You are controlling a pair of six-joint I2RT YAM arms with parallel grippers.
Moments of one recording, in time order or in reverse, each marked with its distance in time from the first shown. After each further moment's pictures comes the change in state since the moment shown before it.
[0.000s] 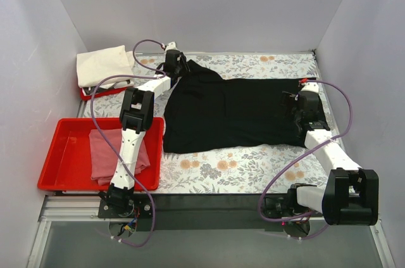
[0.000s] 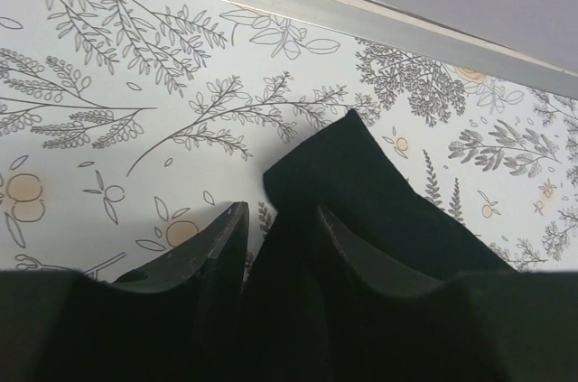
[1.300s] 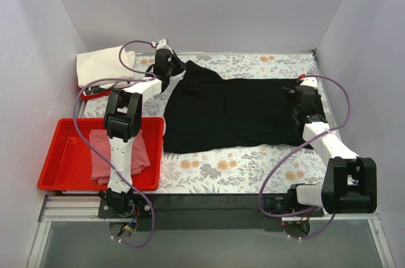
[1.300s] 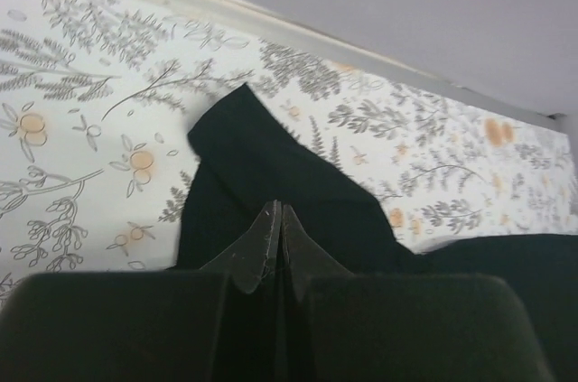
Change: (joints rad) left arm 0.018 -0.322 -0.392 0.174 0.109 -0.100; right arm 0.024 0.082 0.068 -0.001 0.105 -0.034
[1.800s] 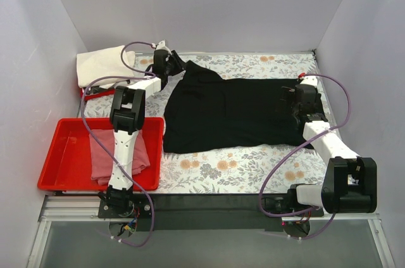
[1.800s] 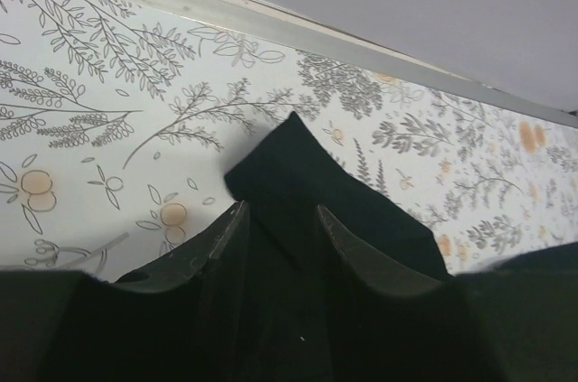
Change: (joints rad) left arm 0.046 0.175 0.167 0.017 0.117 0.007; right arm 0.000 0.016 0.024 -0.023 0.009 -0.005
